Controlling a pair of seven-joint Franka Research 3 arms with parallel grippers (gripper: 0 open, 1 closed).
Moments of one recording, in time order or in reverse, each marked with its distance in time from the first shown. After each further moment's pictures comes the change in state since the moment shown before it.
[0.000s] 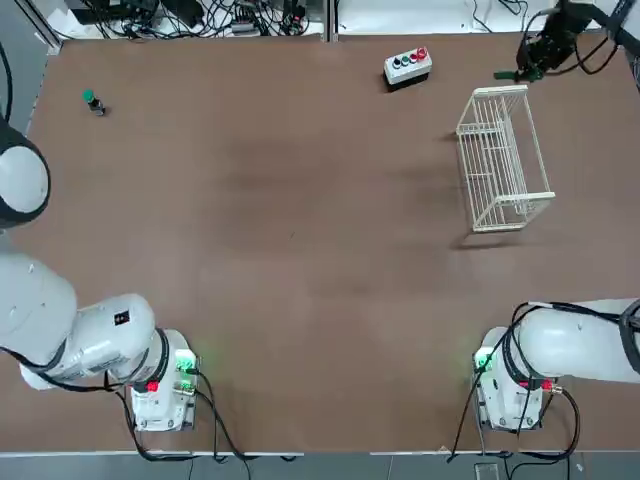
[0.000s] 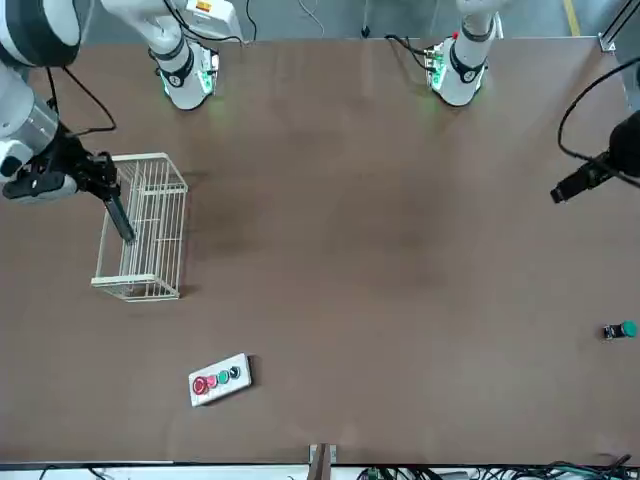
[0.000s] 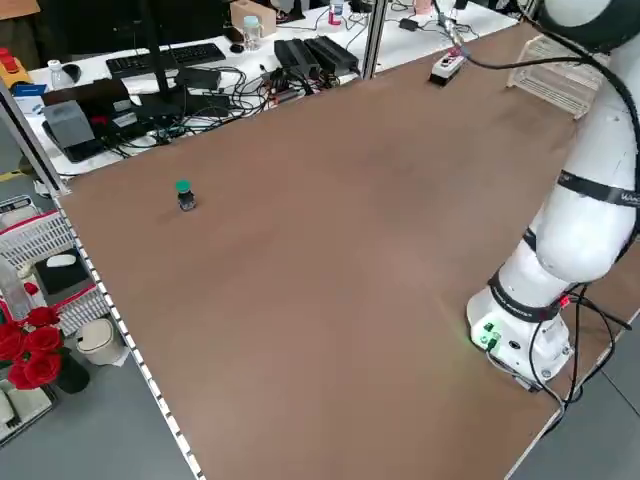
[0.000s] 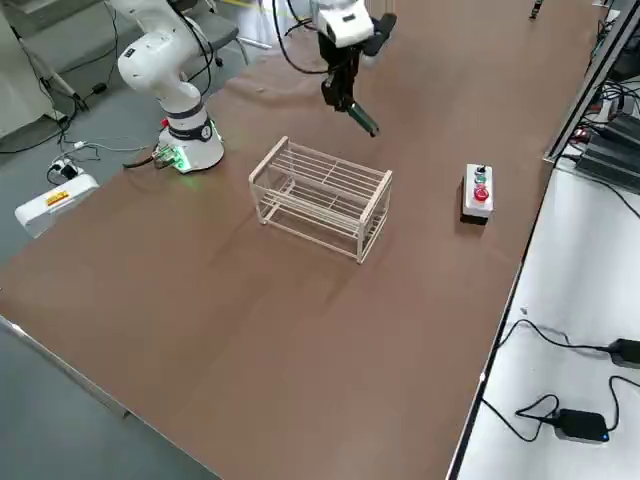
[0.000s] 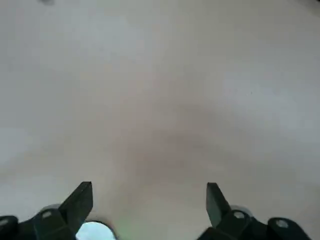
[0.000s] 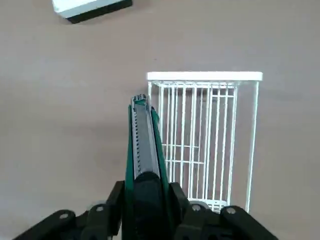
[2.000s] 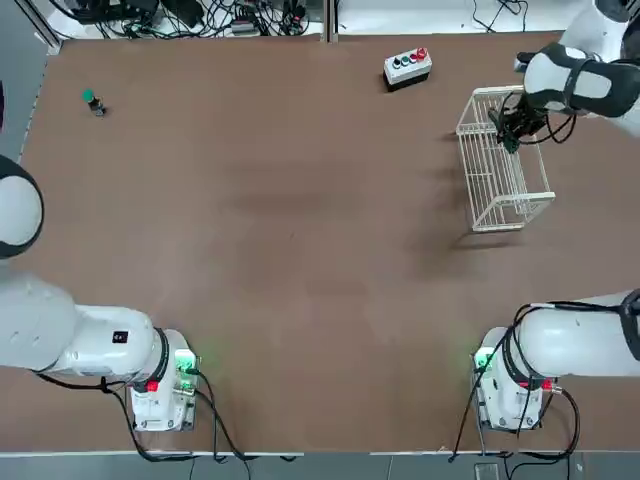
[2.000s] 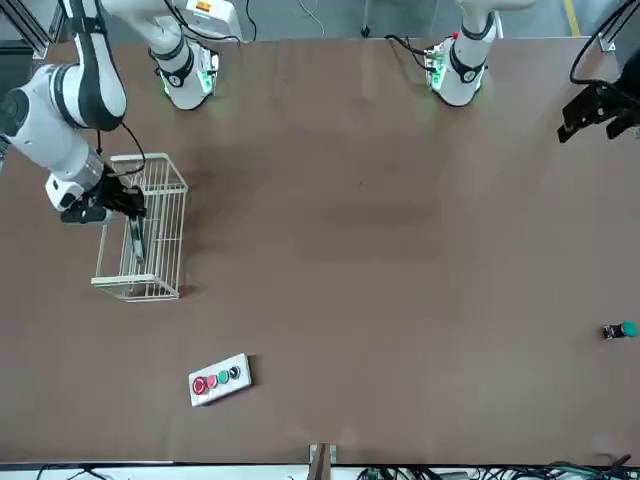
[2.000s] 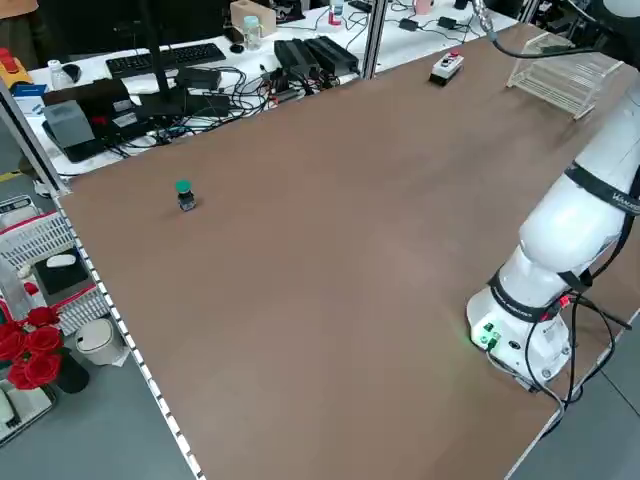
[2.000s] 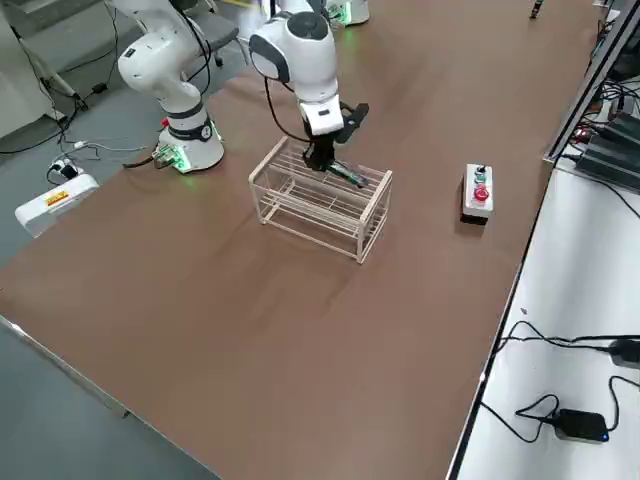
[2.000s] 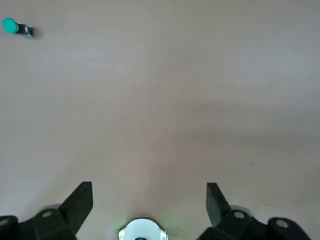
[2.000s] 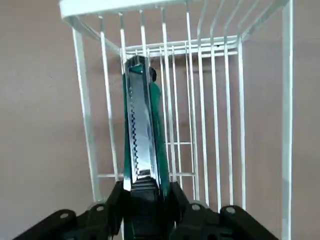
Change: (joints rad) left arm -0.262 -0.107 0.258 -0.034 -0.001 -0.074 0.274; right arm 0.010 0.093 -0.047 -0.319 0.016 0.380 -0.001
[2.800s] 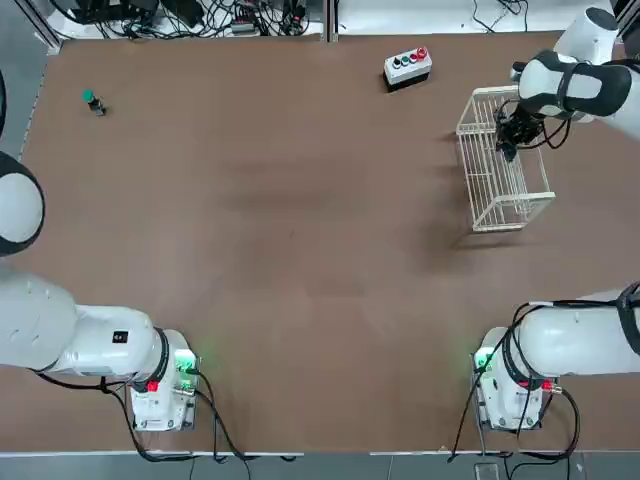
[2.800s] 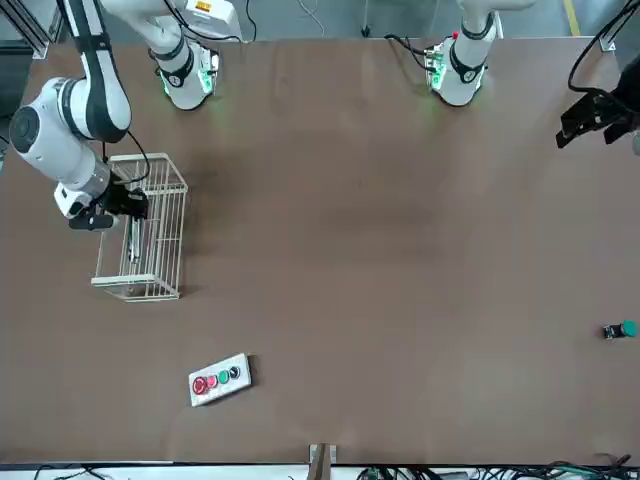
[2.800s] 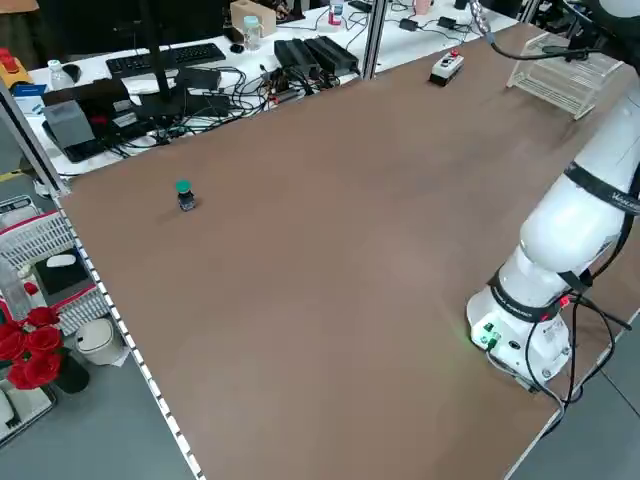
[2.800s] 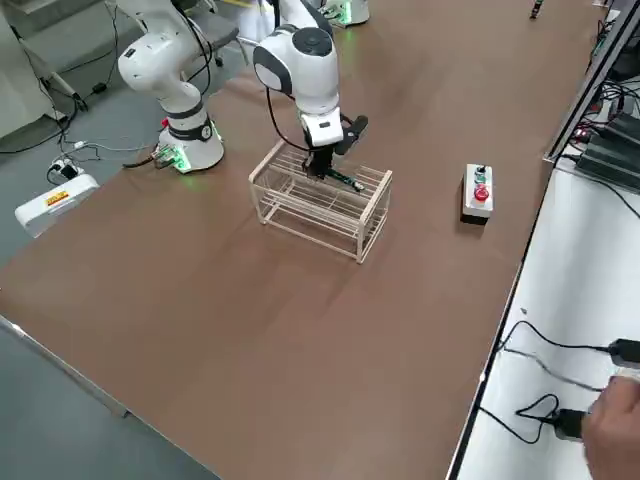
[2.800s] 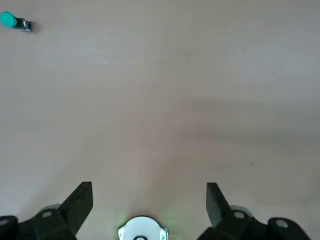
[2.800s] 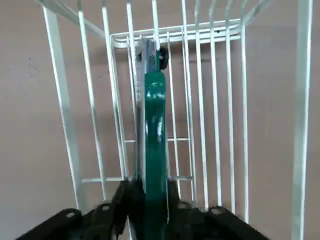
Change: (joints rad) left arm 0.001 0.008 0.003 -0.011 0.000 0.000 -0.004; right arm 0.000 0.040 -0.002 0.000 0.001 0.011 0.000
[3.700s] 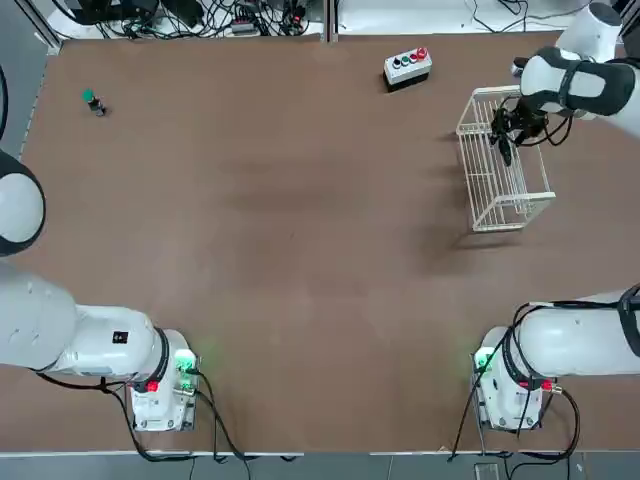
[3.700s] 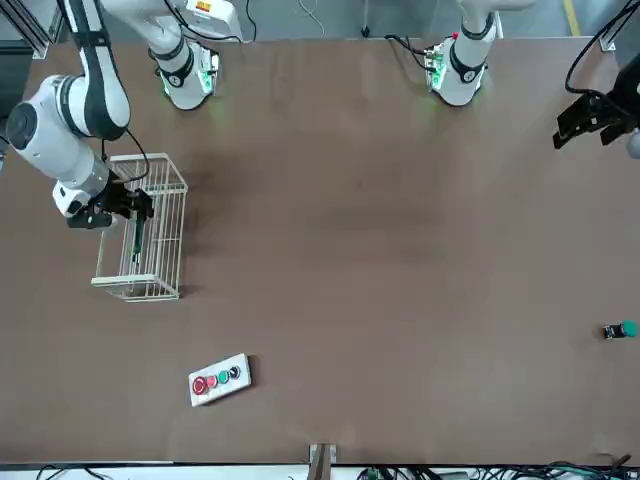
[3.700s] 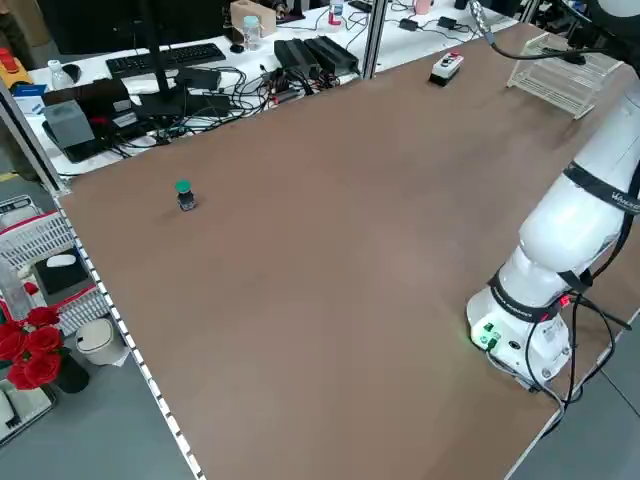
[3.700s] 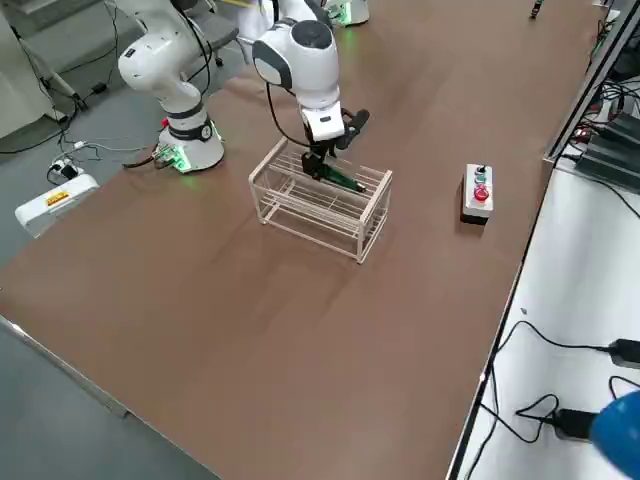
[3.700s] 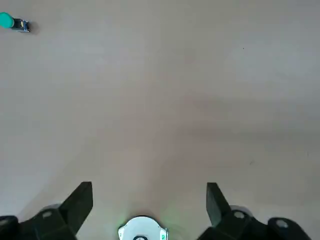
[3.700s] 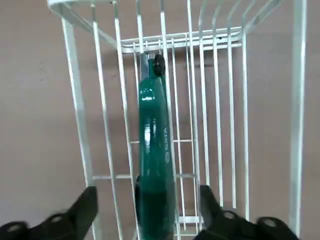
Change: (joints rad) left arm -0.006 0.001 -0.001 0.001 0.000 0.000 0.000; right arm 0.003 -0.039 0.001 0.011 0.003 -0.035 -0.002
